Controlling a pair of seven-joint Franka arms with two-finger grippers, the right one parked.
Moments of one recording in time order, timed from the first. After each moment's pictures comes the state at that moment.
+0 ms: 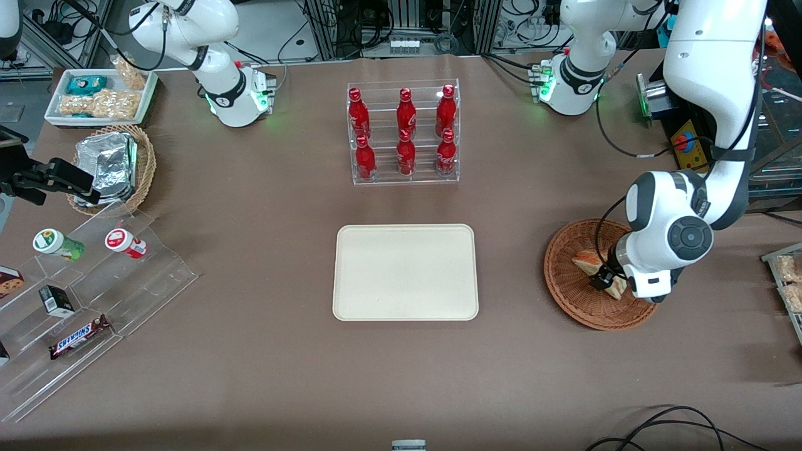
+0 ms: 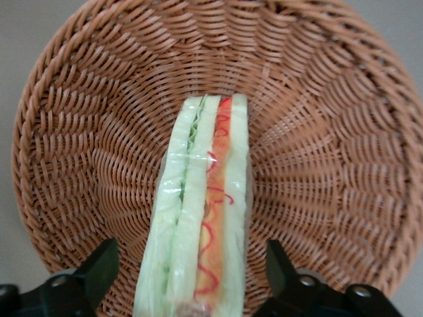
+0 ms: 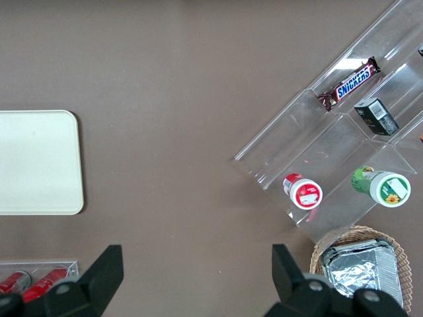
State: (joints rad) arm -0.06 0.43 -0.02 -1.93 0.05 2.19 -1.02
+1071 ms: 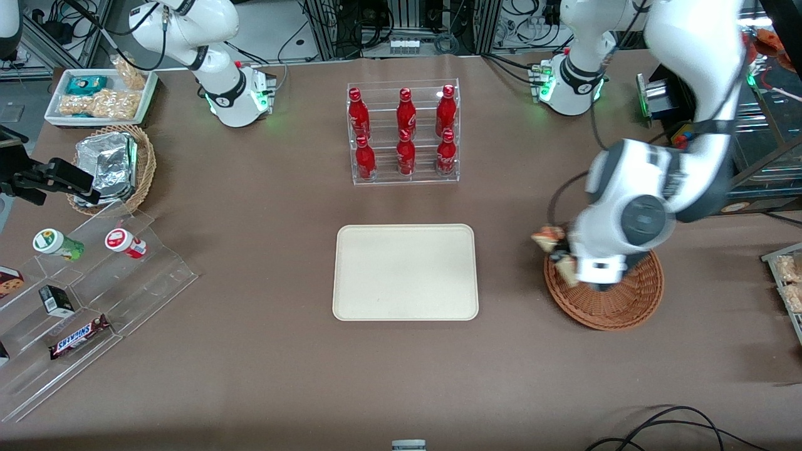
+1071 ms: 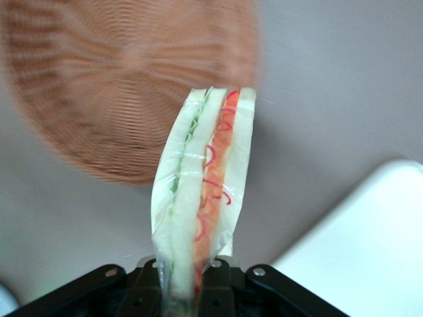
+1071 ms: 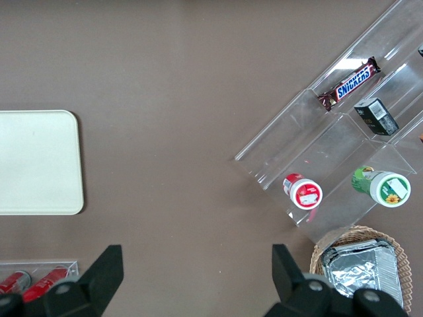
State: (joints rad) arm -0.07 0.39 -0.33 -1.72 0.10 1.90 -1.02
